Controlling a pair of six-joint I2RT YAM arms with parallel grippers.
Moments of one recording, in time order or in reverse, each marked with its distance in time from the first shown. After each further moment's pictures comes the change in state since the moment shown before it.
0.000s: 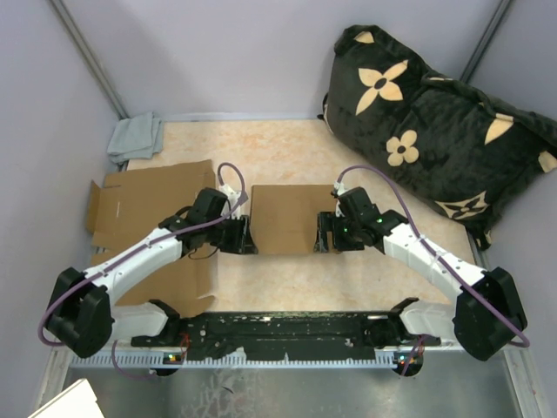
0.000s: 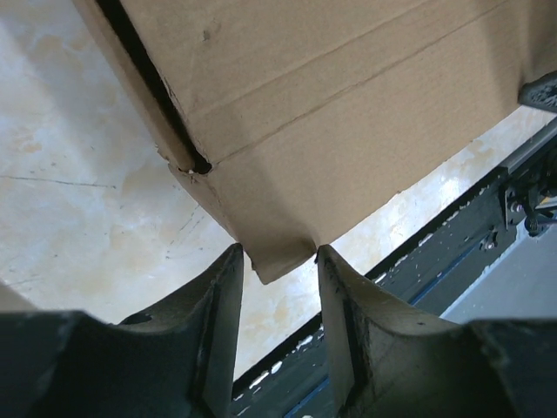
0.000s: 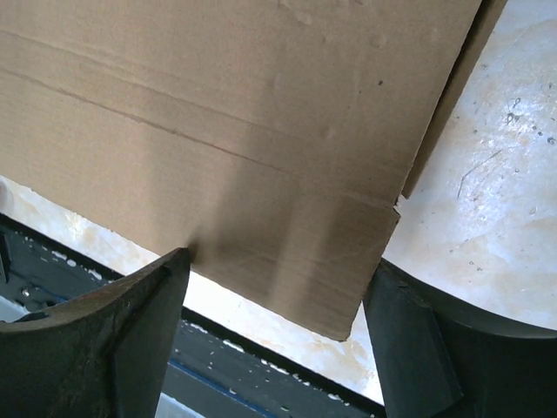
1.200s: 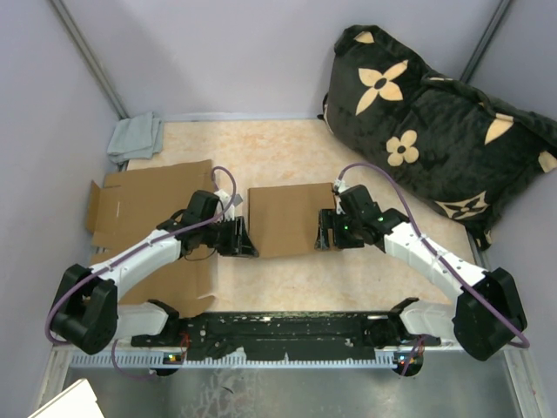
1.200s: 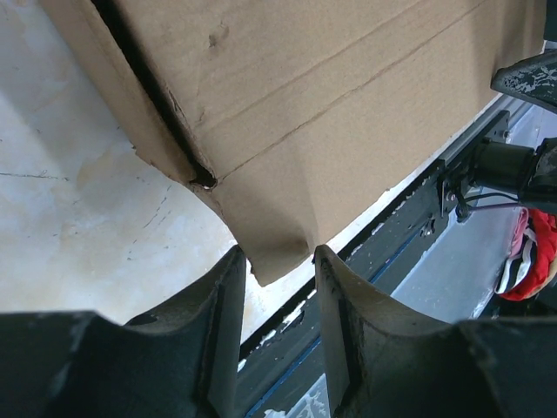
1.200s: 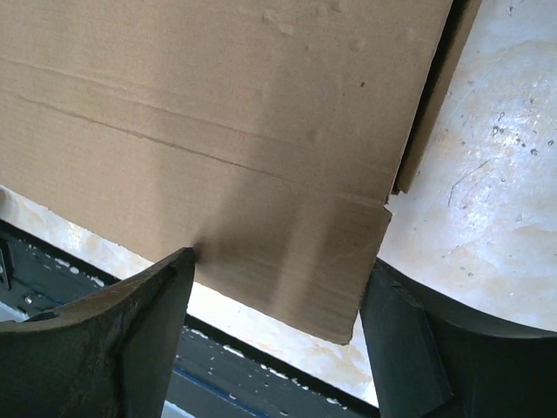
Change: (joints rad) left arm 0.092 0.025 -0.100 0.122 0.212 -0.089; right arm -0.007 0.000 0.019 0.000 0.006 -0.003
